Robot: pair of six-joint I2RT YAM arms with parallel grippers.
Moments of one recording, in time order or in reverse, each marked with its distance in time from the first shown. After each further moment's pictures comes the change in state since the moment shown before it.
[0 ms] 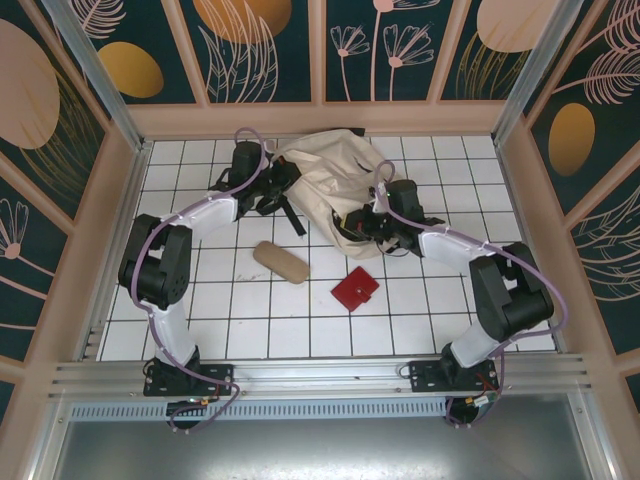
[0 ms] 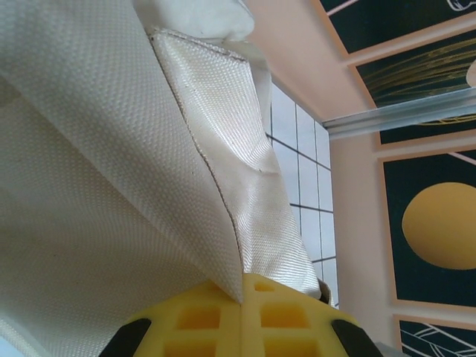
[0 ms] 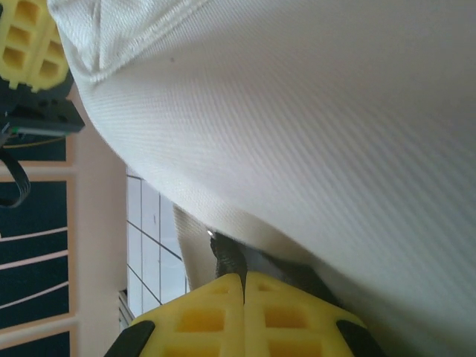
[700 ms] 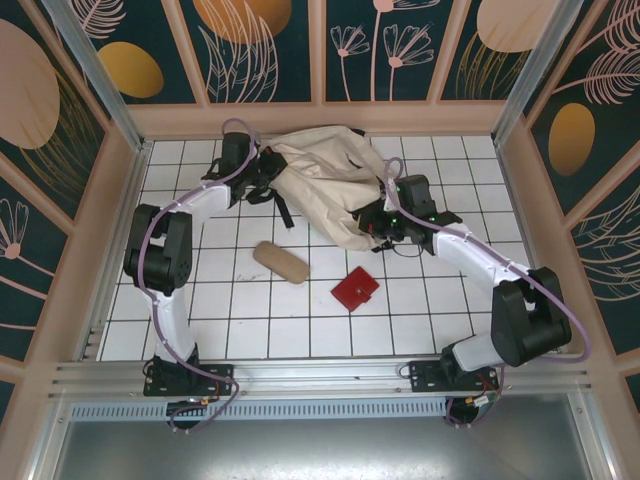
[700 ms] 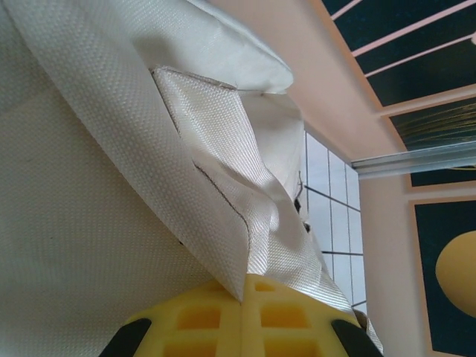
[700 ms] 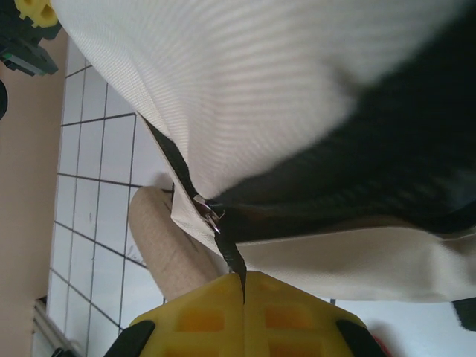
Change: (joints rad) left arm 0.097 0.115 0.129 -0.051 -0.010 0.068; right arm -0.021 -0.148 0.068 -0.317 0.175 -0.217
